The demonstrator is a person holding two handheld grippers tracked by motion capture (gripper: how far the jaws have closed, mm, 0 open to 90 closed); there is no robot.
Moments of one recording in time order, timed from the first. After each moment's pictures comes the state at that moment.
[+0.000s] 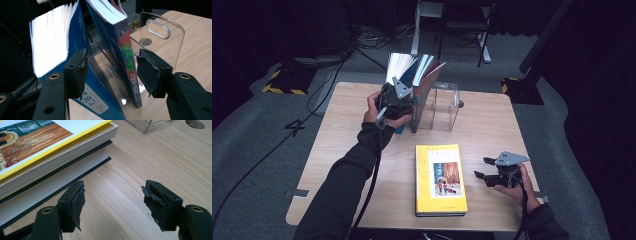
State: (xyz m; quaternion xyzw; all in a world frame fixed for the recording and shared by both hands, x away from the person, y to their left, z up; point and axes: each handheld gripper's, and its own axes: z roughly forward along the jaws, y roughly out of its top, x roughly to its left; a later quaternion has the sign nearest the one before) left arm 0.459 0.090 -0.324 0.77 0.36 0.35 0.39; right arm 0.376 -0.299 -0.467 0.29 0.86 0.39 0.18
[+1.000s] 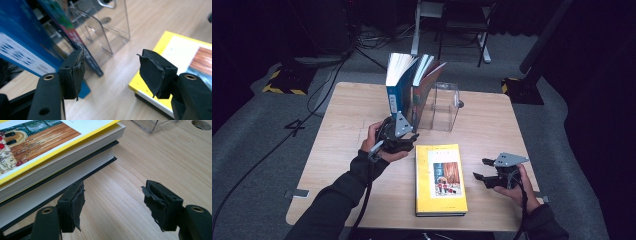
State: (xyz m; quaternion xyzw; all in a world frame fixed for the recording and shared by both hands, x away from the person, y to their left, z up) left arm 0.395 0.089 -0.372 0.84 0.27 0.28 0.39; right arm 0.372 -0.296 -0.466 0.27 0.86 0.39 0.17
